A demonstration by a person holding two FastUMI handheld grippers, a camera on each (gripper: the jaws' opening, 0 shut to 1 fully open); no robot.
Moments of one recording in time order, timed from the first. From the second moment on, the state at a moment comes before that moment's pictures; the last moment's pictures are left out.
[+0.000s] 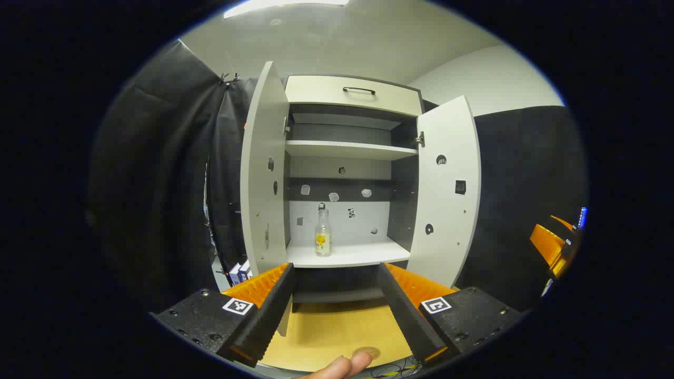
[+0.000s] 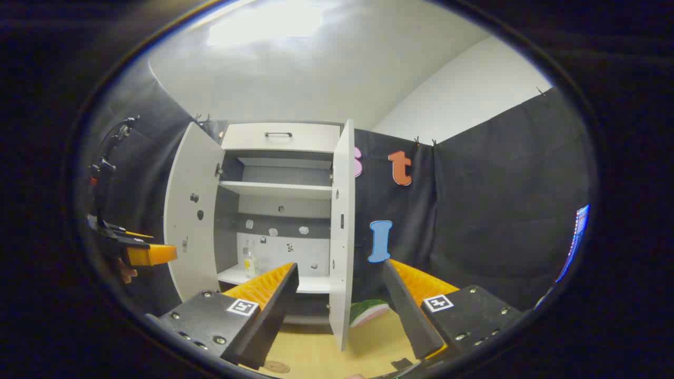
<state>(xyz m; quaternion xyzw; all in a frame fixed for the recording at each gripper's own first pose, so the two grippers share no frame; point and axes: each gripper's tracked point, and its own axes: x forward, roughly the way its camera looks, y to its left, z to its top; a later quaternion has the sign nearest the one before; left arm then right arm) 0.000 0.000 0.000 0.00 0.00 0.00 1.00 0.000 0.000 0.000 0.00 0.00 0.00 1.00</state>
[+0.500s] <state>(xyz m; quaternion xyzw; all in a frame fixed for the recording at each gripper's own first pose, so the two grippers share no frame) -0.029 -0.007 -0.001 0.01 0.00 0.01 1.00 -0.012 0.020 -0.007 0.01 0.00 0.05 1.00</state>
